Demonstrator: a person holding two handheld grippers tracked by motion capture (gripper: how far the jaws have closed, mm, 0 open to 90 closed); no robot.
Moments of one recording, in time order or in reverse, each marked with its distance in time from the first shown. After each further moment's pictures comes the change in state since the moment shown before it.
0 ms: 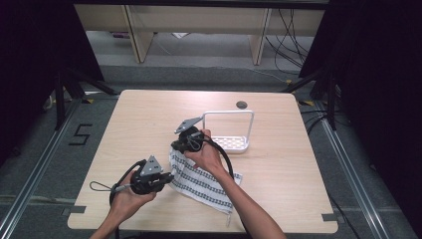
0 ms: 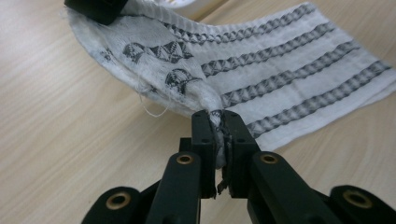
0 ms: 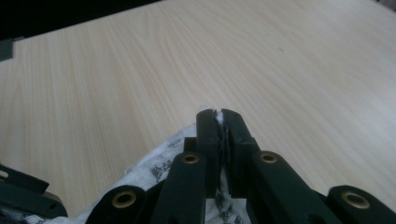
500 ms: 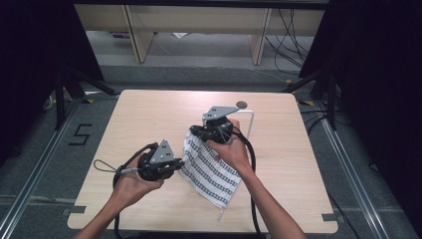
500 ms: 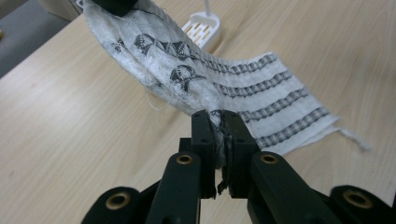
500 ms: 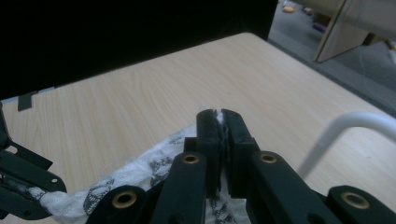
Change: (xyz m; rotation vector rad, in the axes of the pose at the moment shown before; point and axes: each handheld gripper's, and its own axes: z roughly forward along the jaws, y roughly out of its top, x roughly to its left) left arm -0.013 0.081 -0.025 0.005 -0.020 0.189; right arm -0.015 0.002 -0.096 -0.178 -0.075 0.045
